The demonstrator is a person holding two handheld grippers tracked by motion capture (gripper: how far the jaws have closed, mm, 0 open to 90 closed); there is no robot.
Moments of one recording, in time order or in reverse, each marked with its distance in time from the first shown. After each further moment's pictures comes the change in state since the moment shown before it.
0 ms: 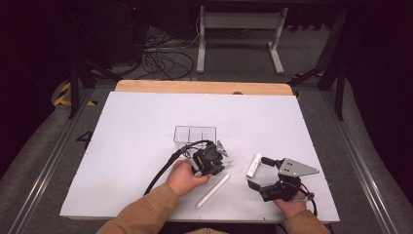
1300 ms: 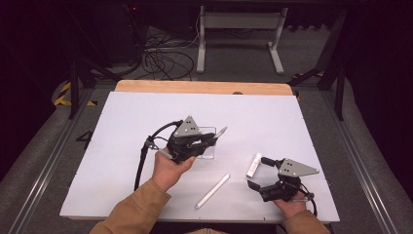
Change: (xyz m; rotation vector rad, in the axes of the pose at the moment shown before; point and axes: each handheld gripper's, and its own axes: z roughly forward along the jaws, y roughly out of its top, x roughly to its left) left arm 0.017 -0.014 -0.103 -0.533 0.068 -0.077; right arm 0.001 0.000 0.000 -0.001 0.000 -0.002
